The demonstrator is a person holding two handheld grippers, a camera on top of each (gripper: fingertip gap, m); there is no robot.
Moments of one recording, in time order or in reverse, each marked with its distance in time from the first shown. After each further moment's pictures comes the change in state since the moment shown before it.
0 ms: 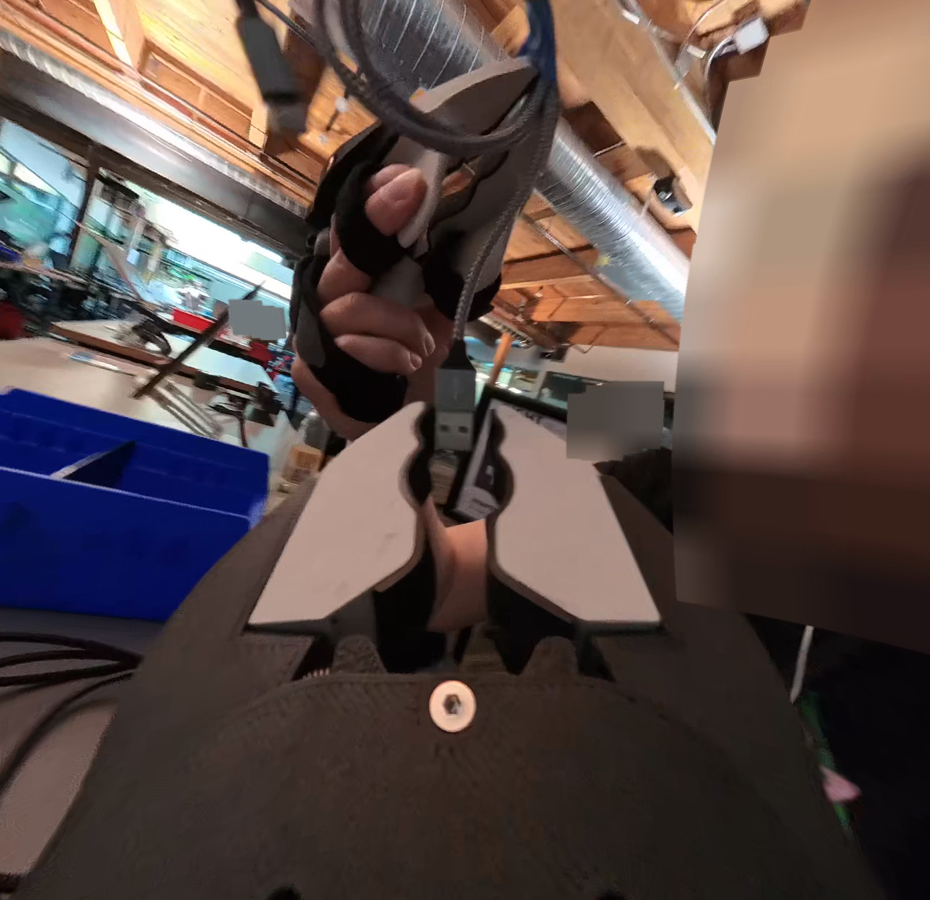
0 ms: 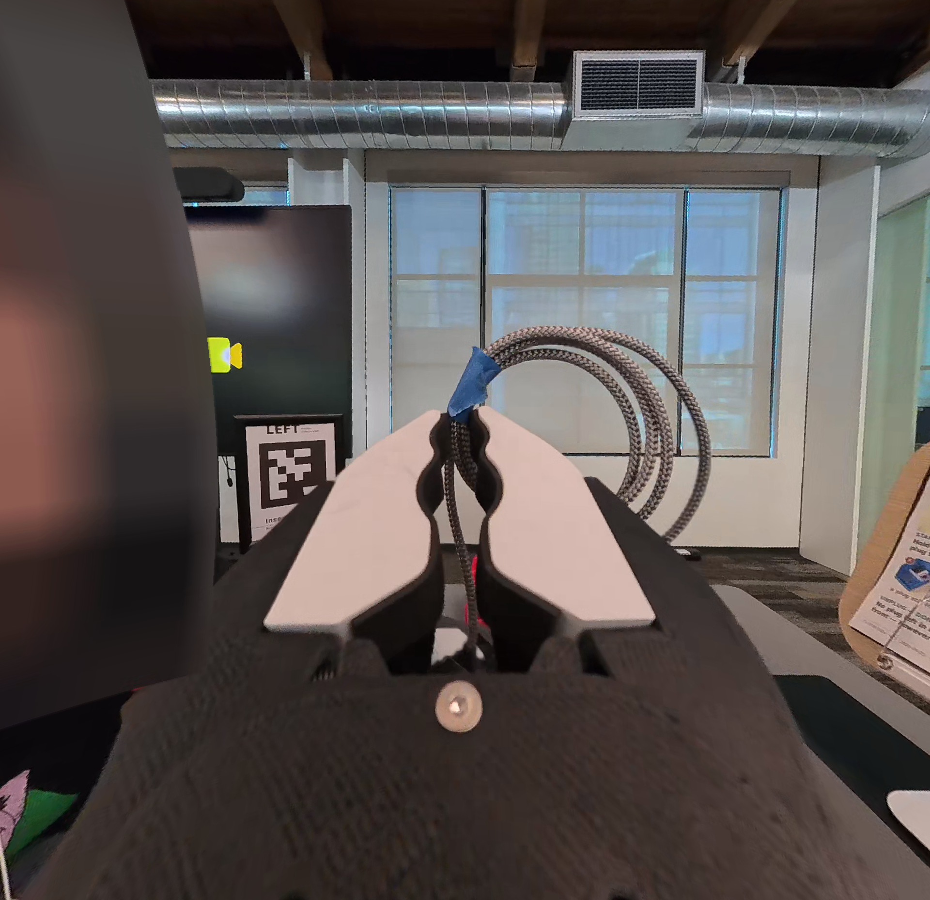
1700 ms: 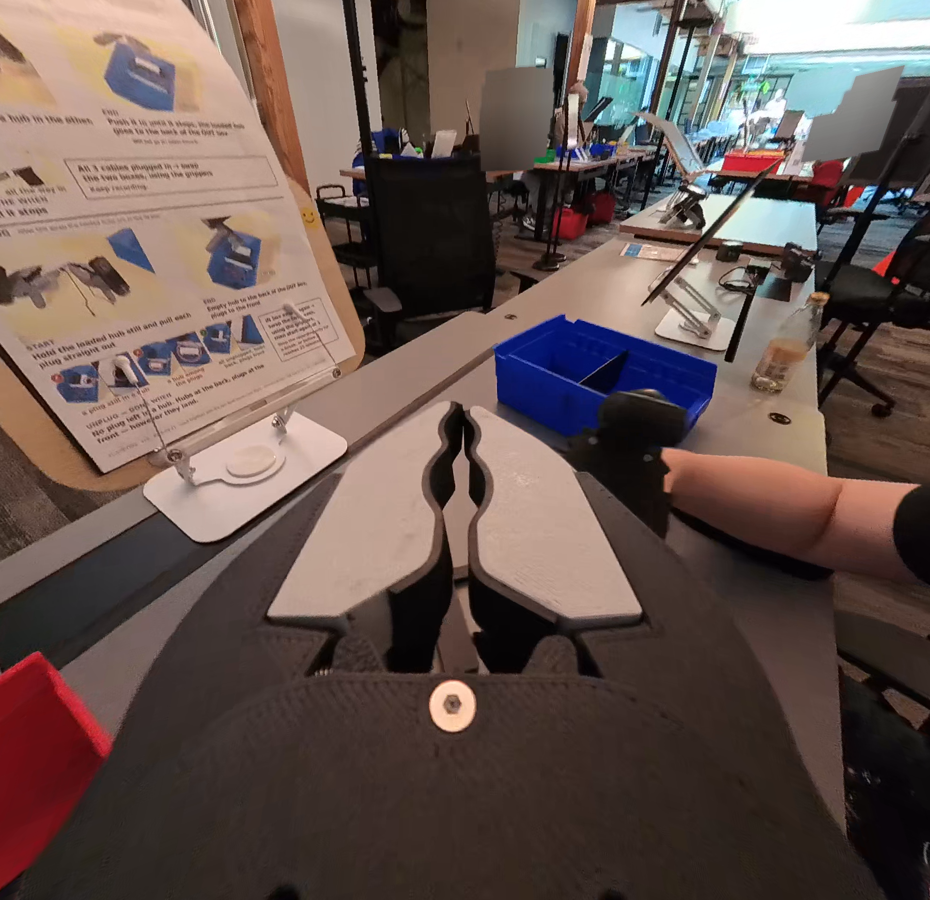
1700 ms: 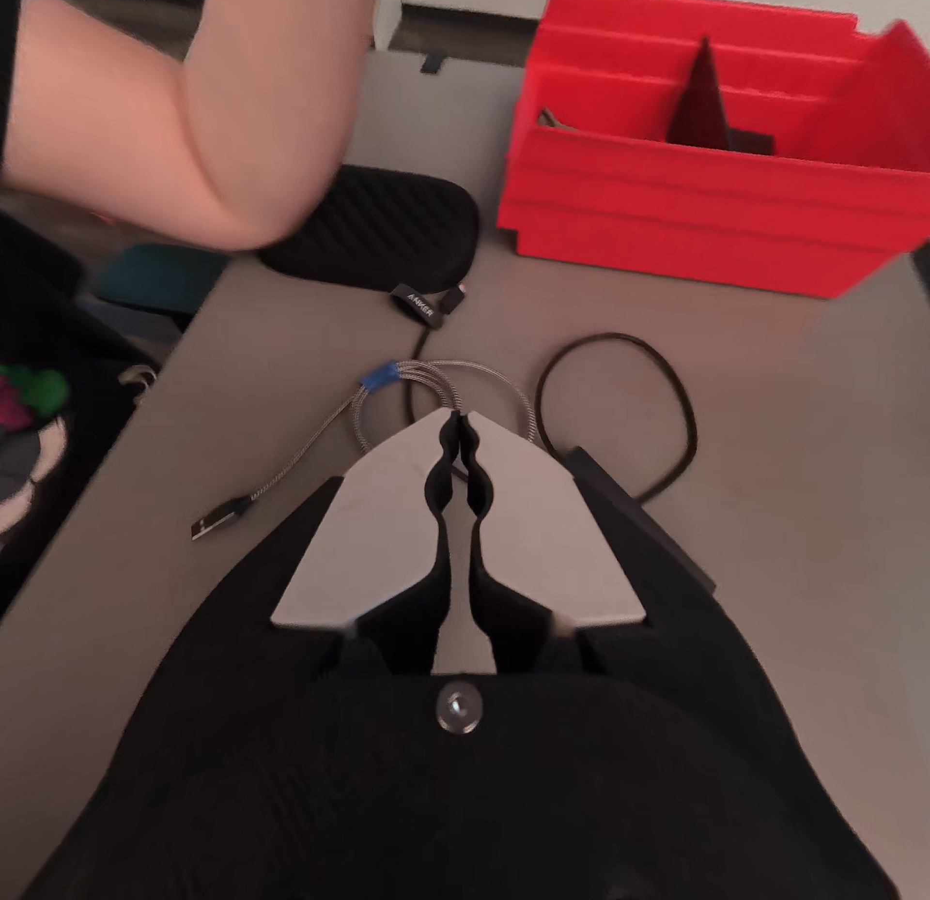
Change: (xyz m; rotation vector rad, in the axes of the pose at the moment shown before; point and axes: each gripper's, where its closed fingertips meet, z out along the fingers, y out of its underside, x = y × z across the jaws) left arm 0.031 -0.134 -0.128 -0.334 -1.065 0.529; right arm 0.008 0.280 -0.023 -1.075 -0.185 -0.047
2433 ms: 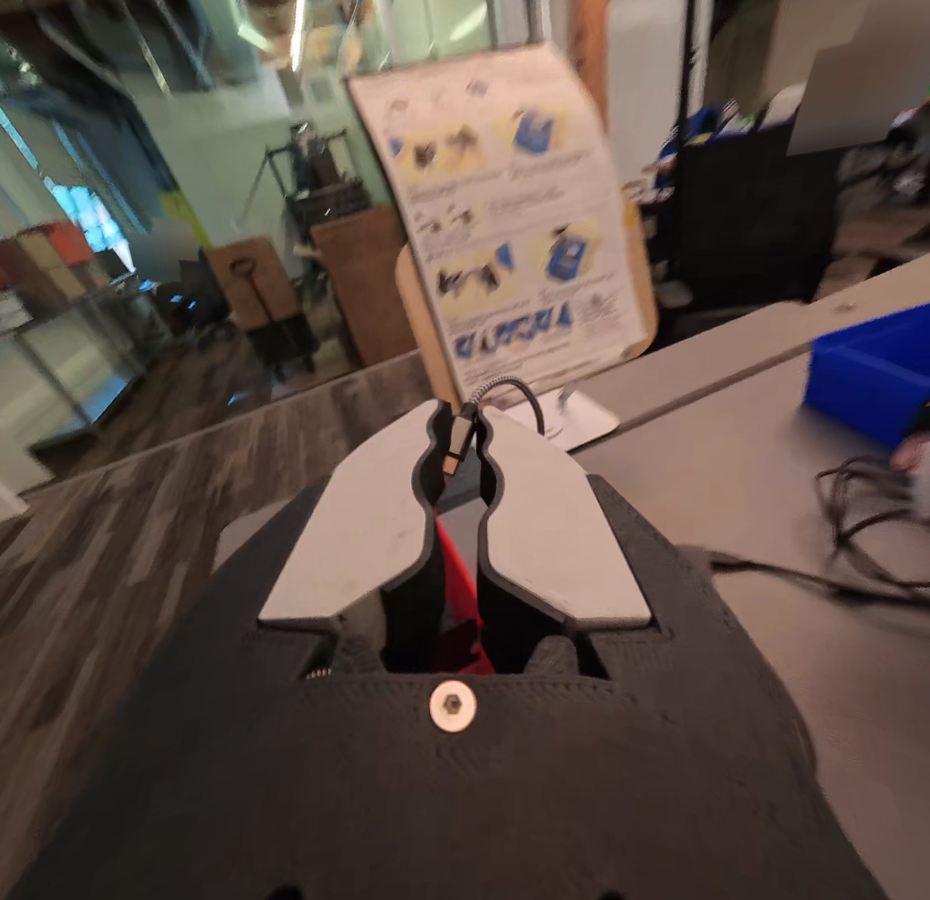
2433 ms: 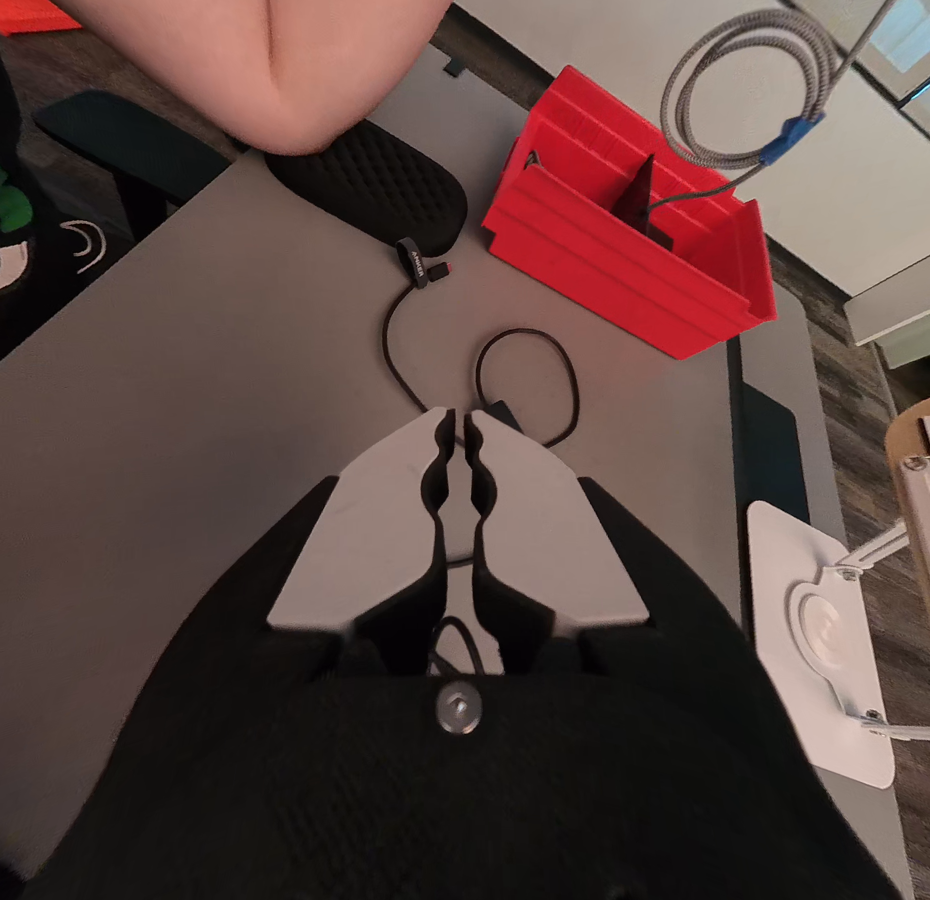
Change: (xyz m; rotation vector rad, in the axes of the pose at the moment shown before) left arm -0.093 -0.021 -0.122 0.013 -0.598 0.185; right arm -0.001 0.002 -0.088 0.005 0.085 -0.349
